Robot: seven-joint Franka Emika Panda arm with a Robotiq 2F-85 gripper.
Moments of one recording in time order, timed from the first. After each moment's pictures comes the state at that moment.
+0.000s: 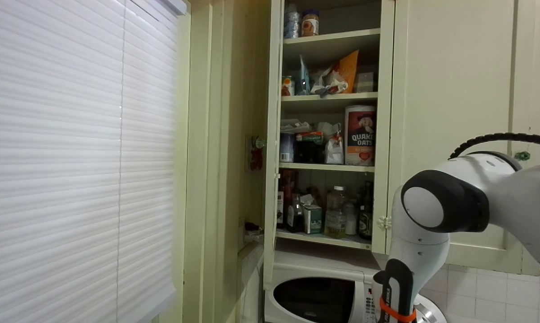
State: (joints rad) arm 0.16 0.64 -0.48 -2.38 -0.13 3.07 0.10
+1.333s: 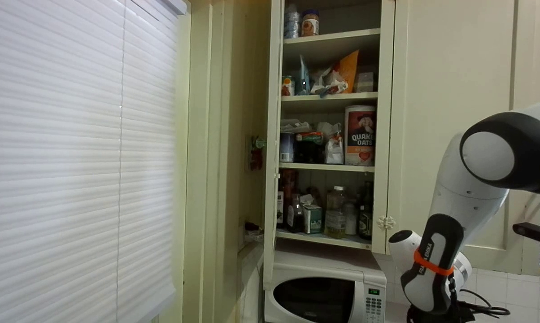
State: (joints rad) arm 0.51 0.29 -1.00 -2.50 -0.44 2.59 0.80
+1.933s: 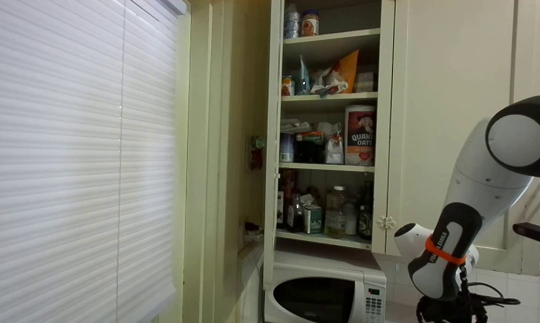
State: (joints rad) arm 0.64 0.20 -1.18 -2.50 -0.53 2.37 0.95
